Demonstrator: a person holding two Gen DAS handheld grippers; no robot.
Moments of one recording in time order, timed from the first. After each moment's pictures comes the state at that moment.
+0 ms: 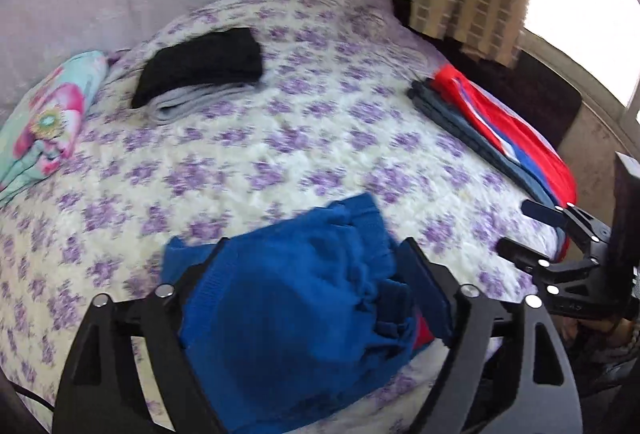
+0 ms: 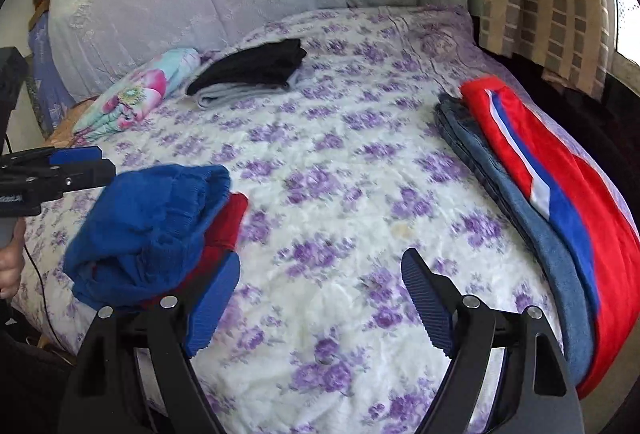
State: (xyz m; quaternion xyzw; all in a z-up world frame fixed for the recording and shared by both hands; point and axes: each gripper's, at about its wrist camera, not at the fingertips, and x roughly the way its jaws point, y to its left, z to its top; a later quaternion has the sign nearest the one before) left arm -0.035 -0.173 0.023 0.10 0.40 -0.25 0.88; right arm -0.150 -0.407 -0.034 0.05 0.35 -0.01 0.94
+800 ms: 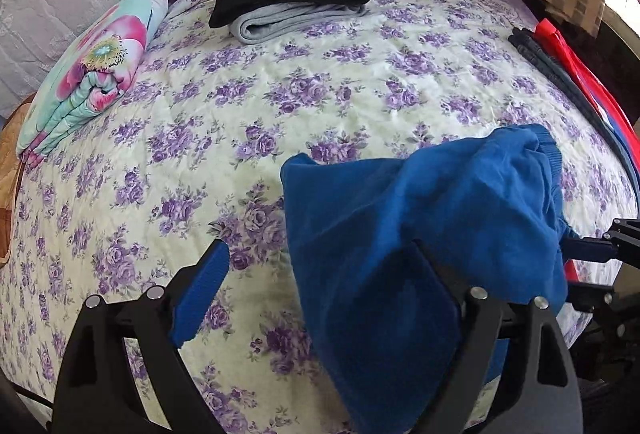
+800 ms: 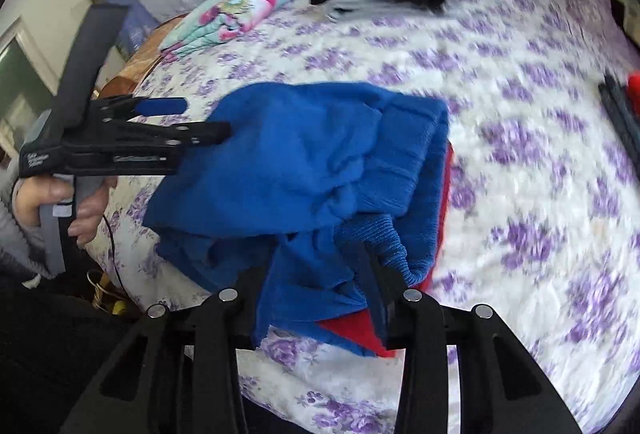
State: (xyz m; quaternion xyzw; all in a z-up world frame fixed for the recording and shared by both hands) left arm 0.010 -0.110 -0.045 0.15 0.48 -0.16 0.85; right arm -0.100 -0.318 -0.073 0.08 0.49 0.16 0.85
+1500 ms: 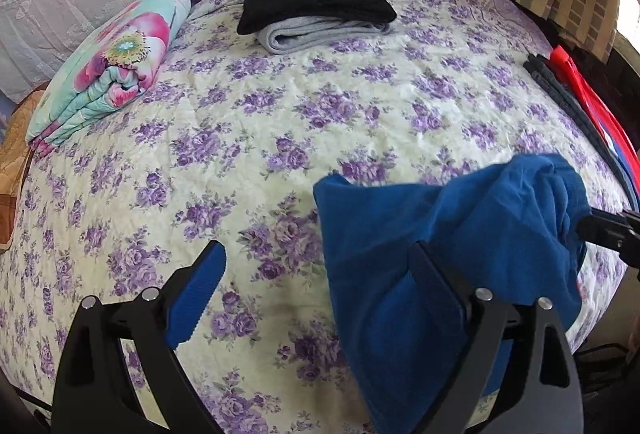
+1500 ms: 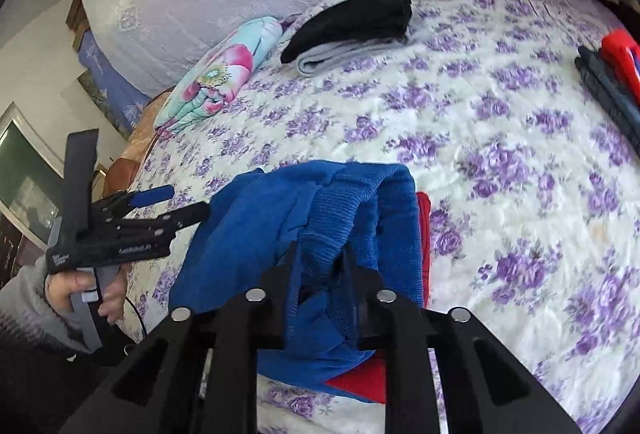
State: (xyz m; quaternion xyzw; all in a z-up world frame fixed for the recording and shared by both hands) left arm 0.023 -0.085 -0.026 0.11 0.46 -0.14 0.87; right arm -0.083 -0.342 -0.040 0.17 0.42 0.15 0.88
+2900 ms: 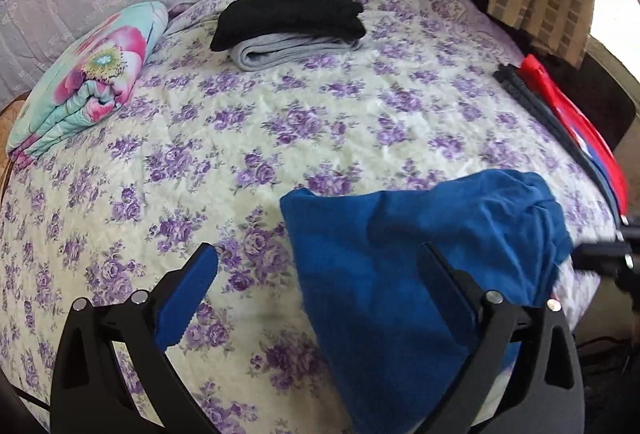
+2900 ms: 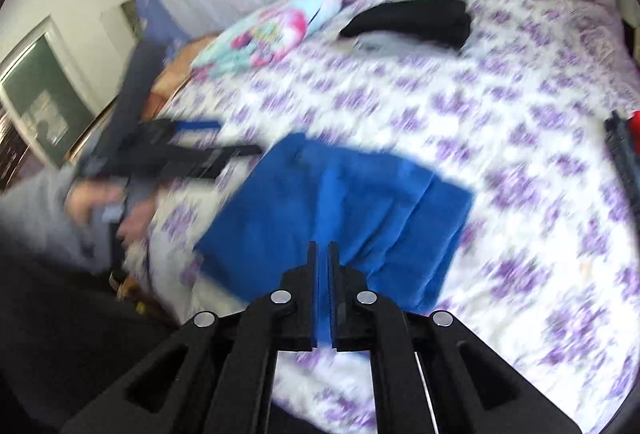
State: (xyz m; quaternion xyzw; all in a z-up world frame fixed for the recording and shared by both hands) left arm 0.002 -0.097 -0.023 0.10 0.44 -0.21 0.87; right arm -0.093 -0.311 -0.022 0.05 0.43 0.20 0.88
